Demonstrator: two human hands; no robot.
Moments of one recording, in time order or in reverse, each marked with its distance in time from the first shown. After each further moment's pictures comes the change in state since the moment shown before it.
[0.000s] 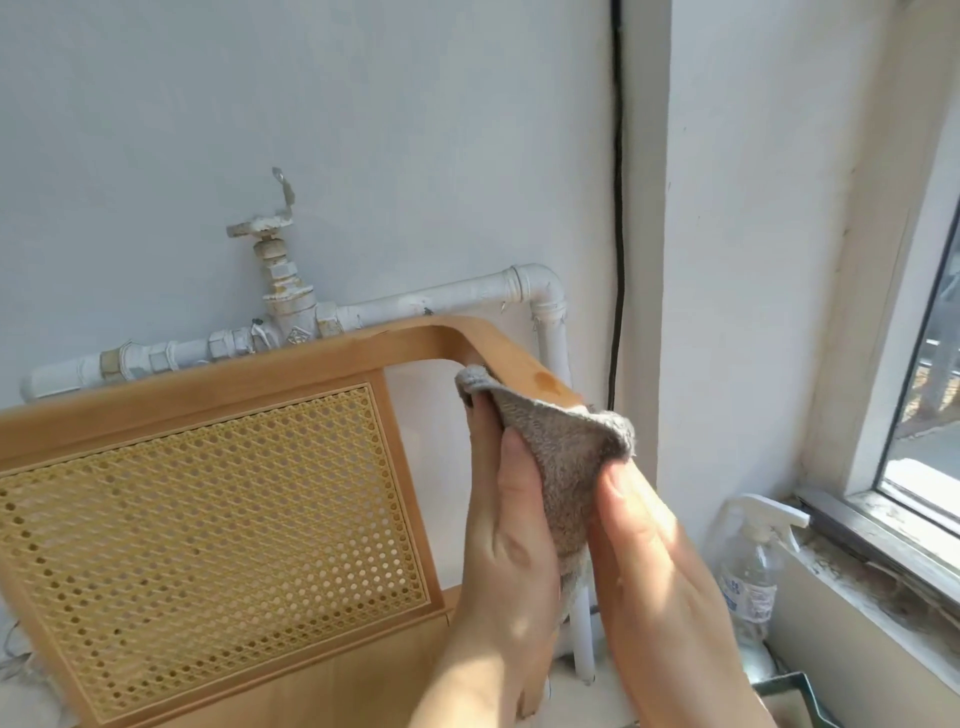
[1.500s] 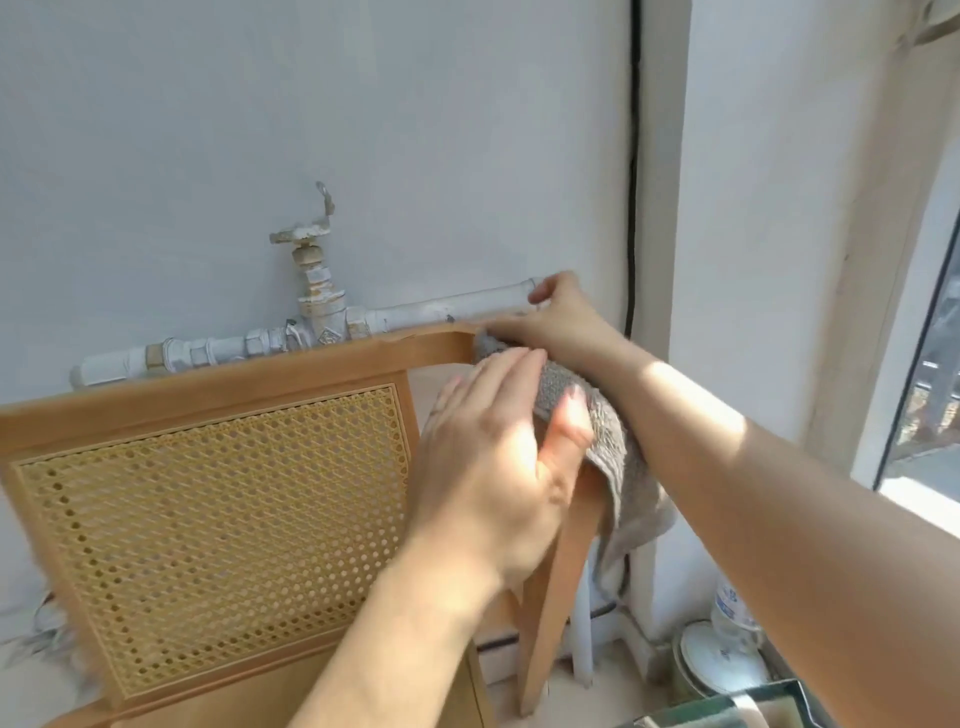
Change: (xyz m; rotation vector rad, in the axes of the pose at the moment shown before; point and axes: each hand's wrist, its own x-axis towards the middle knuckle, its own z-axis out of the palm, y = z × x) left_hand 0.022 0.054 -0.027 1.048 -0.031 0.365; right_hand 0.153 -0.051 0.022 -0.720 -0.032 0.110
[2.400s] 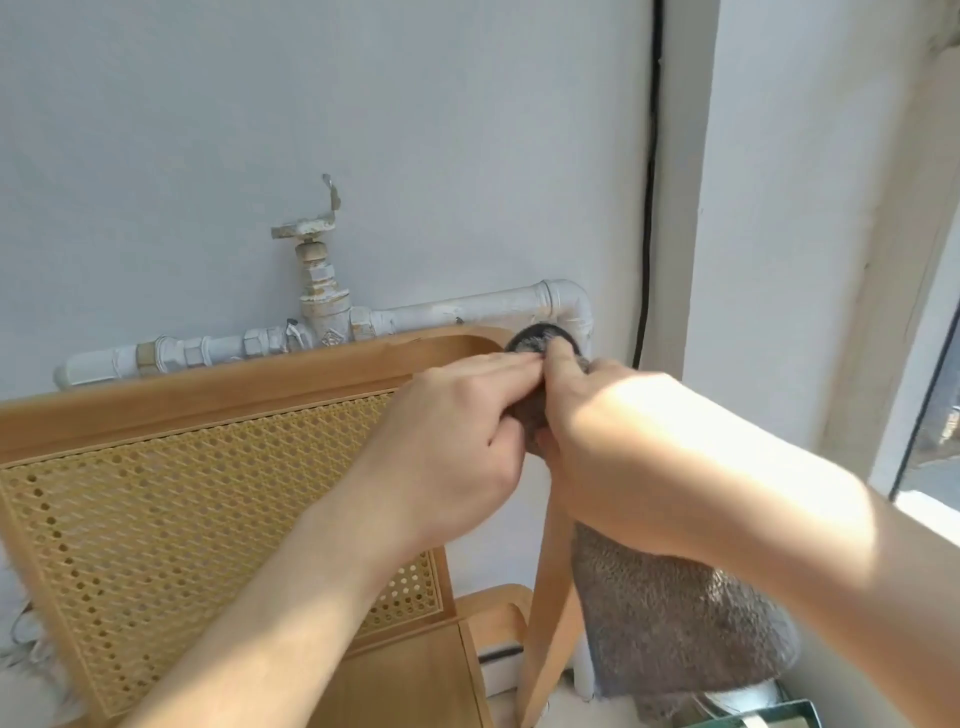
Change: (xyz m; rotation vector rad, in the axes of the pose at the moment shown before) left_hand 0.031 -0.046 -0.023 -0.089 -0.190 0.244; right_hand -0.098 -0.029 0.003 -1.174 -0.193 -0.114
